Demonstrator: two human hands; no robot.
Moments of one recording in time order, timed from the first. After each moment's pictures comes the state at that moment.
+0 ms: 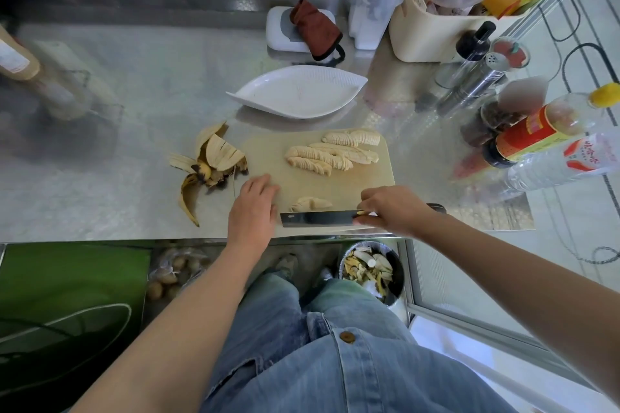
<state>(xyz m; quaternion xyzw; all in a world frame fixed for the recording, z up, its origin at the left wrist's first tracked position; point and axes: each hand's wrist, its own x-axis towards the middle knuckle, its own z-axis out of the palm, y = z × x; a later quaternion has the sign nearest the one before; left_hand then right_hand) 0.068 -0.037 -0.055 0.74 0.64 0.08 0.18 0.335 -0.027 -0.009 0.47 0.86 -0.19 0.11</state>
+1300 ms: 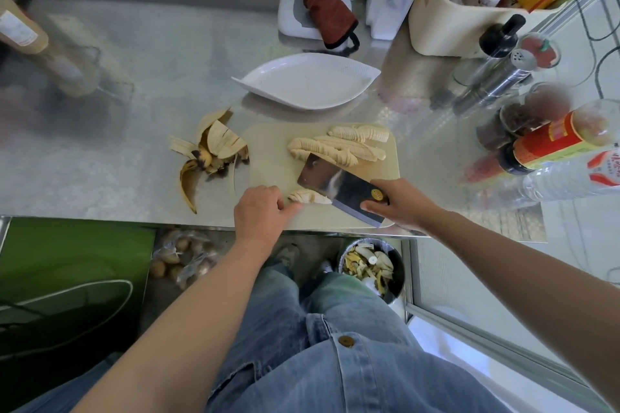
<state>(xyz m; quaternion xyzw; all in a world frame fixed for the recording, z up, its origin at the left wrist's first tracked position) 0.091 -0.042 -0.060 0.66 0.72 0.05 0.21 0.356 -0.016 -0.036 0.57 0.74 -0.36 0.02</state>
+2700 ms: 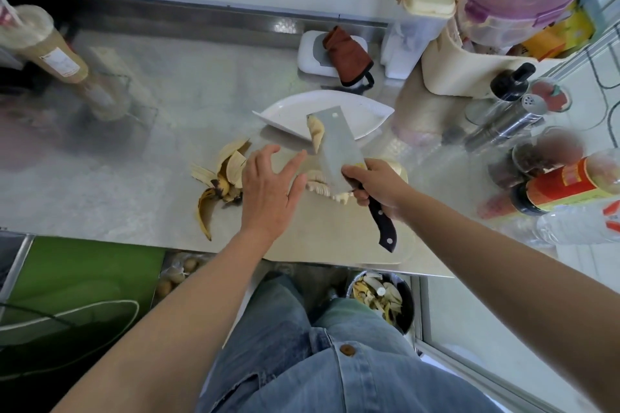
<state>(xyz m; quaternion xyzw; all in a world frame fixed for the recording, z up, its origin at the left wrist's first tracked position) 0.079 0.016 -0.029 0.72 0.67 0.17 0.06 0.282 0.053 0.006 0.59 0.38 -0.67 -0.24</state>
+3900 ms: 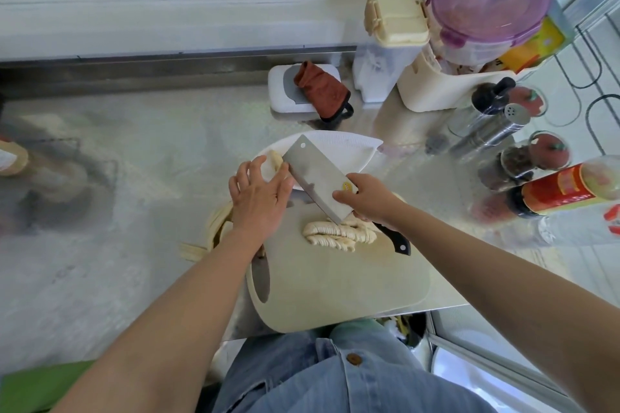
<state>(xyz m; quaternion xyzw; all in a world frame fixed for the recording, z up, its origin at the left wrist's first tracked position) 0.059 0.145 -0.043 0.75 0.64 0.01 0.18 0.268 0.122 -0.004 0.68 0.51 -0.51 -0.15</state>
